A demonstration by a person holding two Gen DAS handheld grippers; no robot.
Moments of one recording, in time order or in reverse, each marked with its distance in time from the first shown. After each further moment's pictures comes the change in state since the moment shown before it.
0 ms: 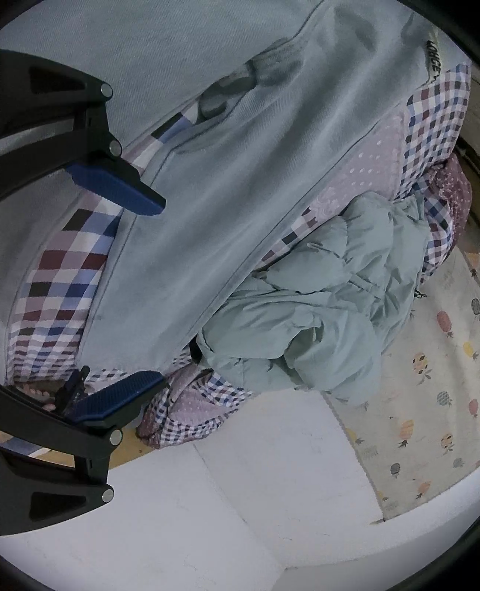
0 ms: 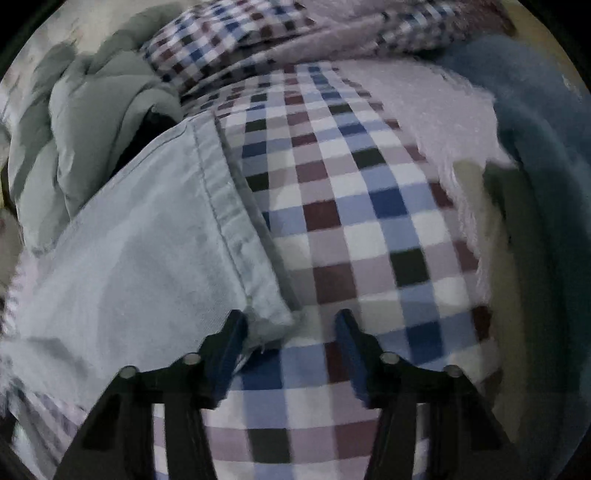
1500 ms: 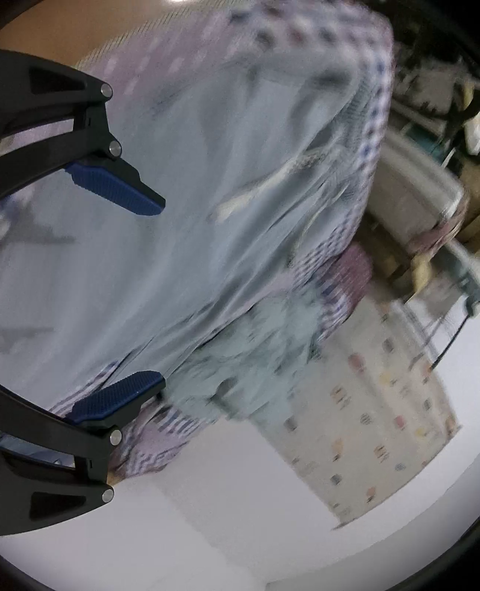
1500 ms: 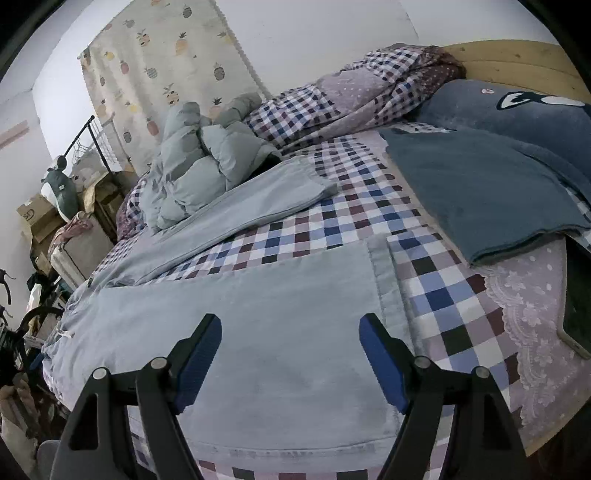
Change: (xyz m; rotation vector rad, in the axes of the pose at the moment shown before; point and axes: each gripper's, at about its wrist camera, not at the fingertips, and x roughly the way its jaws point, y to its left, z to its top) left arm -0.312 0.072 -0.052 -0.002 -0.292 0.221; right arm -0.258 -0.005 -0.325 0.018 -0.357 0.225
